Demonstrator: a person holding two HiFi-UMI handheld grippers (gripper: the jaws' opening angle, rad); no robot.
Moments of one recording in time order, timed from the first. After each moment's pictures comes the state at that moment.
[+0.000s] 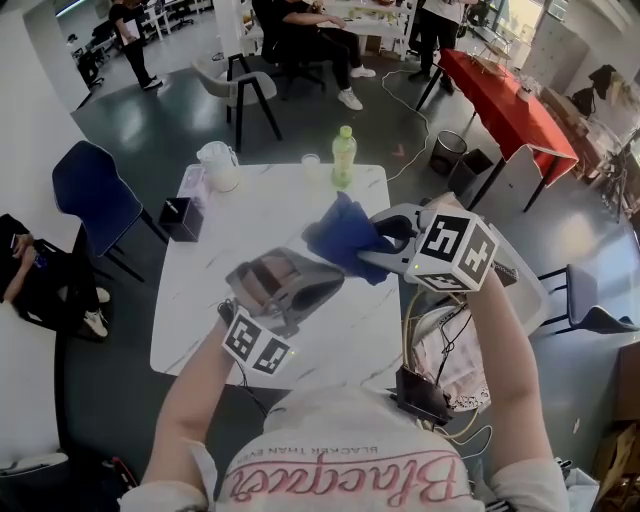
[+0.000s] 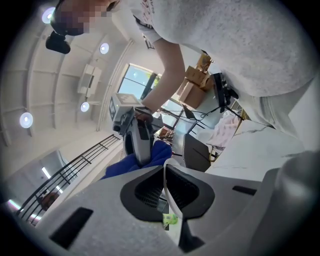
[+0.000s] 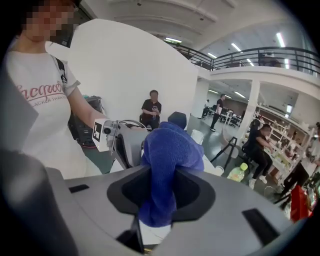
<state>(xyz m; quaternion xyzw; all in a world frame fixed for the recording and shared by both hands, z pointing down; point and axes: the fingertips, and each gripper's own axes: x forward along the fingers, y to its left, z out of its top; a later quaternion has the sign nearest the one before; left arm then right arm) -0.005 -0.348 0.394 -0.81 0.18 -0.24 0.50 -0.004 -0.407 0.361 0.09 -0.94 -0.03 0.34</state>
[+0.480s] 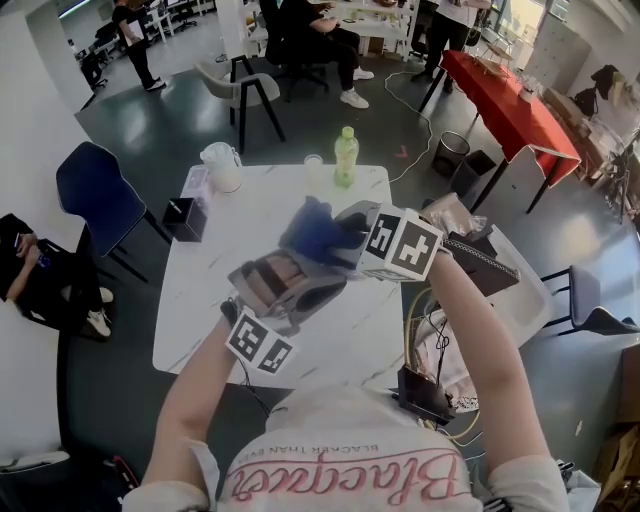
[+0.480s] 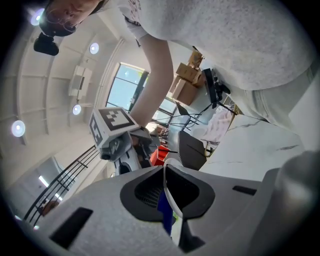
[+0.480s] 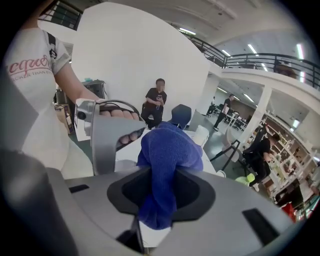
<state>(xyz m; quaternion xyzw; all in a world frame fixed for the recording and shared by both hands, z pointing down) -0.001 -0.344 0.405 -0.79 0.16 -0.27 0.52 -0.052 -0.427 0.405 0.07 -0.92 -0.09 0.39</state>
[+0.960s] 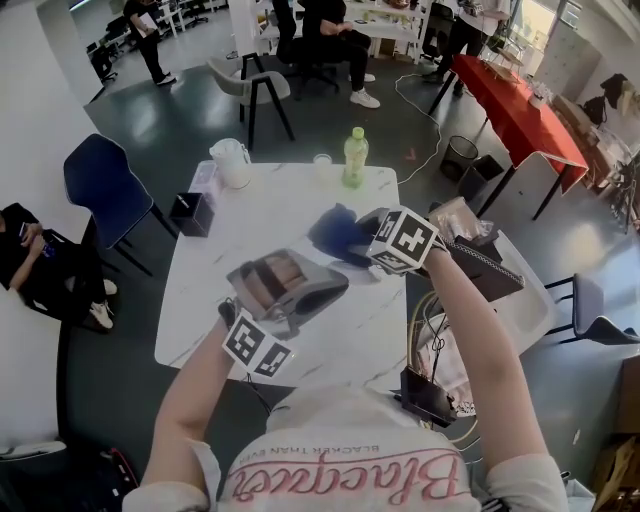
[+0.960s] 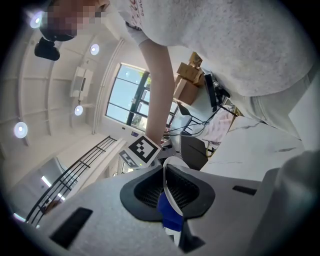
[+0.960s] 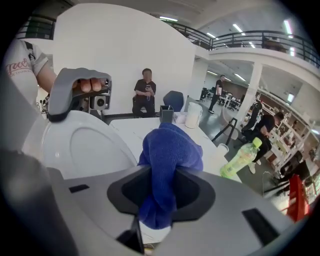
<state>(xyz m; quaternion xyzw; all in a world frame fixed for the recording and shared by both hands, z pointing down) -0.009 -0.335 0.393 -0.79 0.17 -0.27 0.53 -0.023 -0.466 0.479 0.10 -0.90 0.00 0.43</state>
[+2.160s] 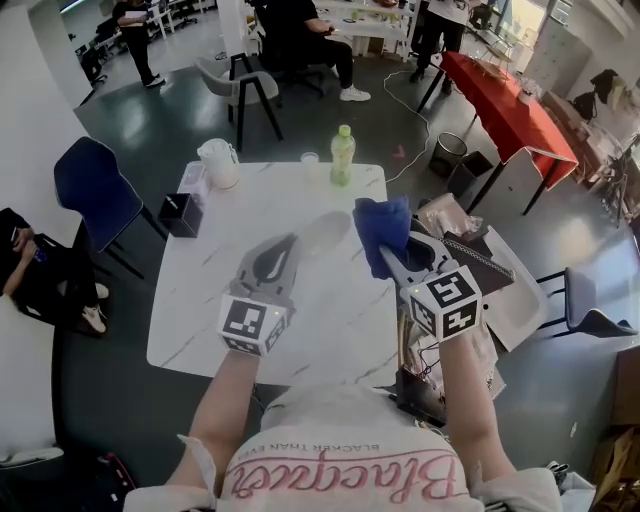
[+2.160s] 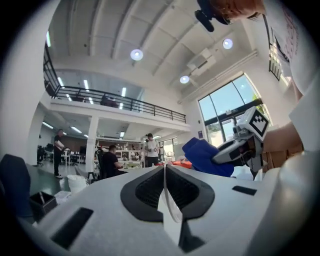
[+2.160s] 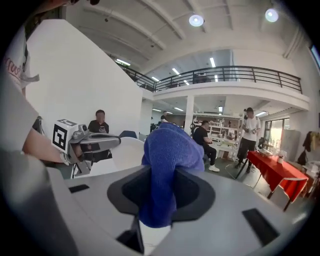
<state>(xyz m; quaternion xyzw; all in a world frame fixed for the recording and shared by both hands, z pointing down) -0.085 -0.412 0.380 -0.87 0.50 0.00 0.04 0.071 -0.429 0.390 0.41 -0.90 0.02 0.17</state>
